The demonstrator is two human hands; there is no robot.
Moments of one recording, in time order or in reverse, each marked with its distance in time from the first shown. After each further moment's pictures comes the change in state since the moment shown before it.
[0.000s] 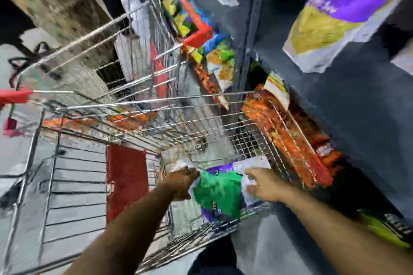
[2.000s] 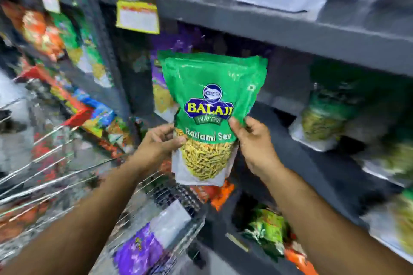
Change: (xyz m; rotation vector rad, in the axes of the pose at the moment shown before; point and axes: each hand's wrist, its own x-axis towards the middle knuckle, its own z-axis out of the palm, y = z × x) left_hand -0.050 0.248 -0.270 -1.369 0.275 0.816; right_hand -0.225 0.029 -0.155 1.125 1.219 -0.406
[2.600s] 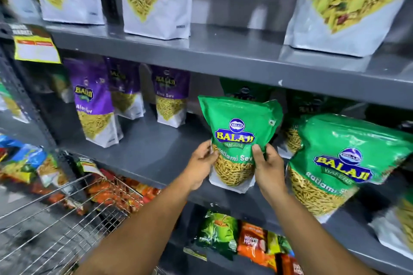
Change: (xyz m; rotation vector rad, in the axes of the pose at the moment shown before) left_hand 0.072 -0.086 0.240 0.025 -0.152 -0.070; right_hand -0.082 -0.006 -0.192 -0.230 0.476 -0.128
